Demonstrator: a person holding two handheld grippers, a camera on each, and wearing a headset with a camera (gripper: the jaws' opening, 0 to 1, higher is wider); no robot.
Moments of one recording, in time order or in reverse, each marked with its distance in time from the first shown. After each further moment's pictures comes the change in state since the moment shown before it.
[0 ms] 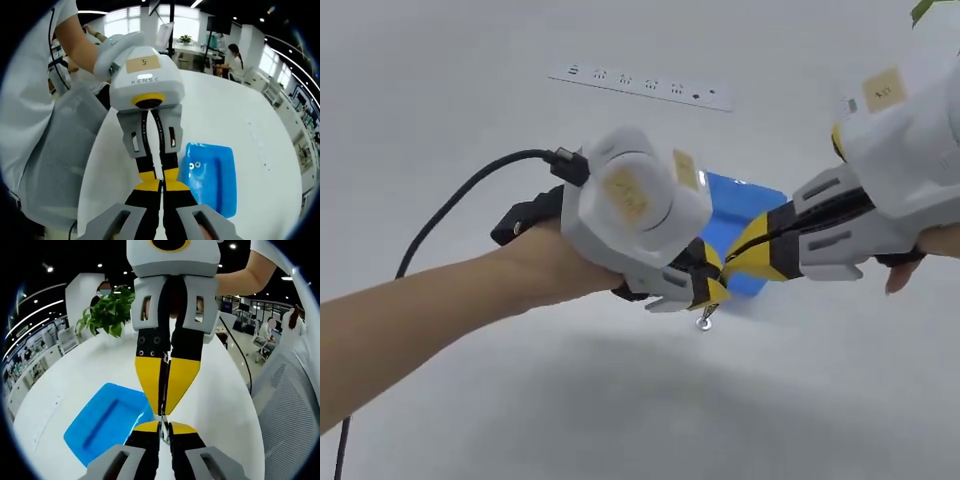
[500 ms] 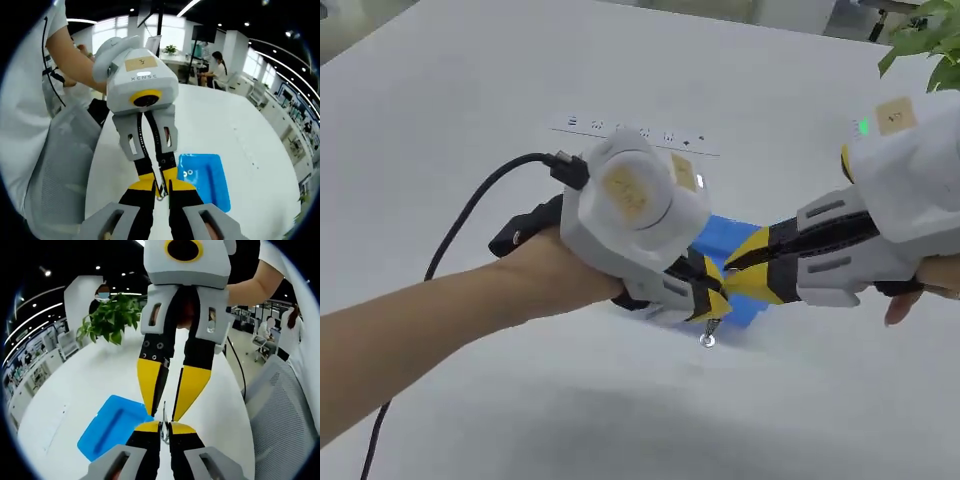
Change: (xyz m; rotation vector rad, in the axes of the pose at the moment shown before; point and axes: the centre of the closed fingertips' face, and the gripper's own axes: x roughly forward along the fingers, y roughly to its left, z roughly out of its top) left arm -0.030 -0.006 0.033 0.046 0.005 0.013; right arm -0.033 0.006 0.027 0.110 -0.140 -0.140
